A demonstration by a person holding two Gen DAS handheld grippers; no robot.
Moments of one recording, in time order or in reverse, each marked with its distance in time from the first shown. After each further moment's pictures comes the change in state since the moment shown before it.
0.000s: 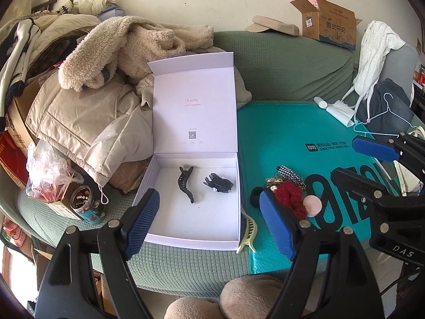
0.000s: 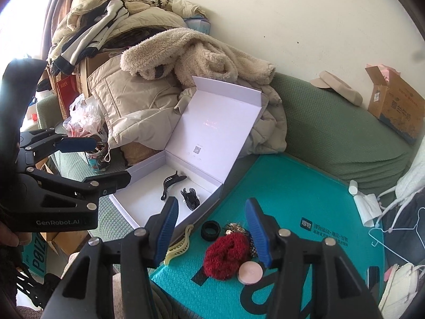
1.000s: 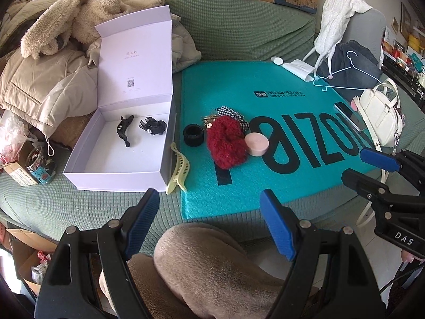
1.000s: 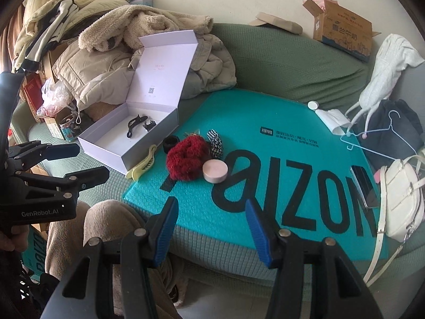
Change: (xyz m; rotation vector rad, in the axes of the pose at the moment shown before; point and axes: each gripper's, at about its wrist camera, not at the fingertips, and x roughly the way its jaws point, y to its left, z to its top) left arm 0.005 -0.098 -0.114 0.064 0.130 -0.164; right arm -0.054 -0.042 -0.153 0.243 0.163 -0.132
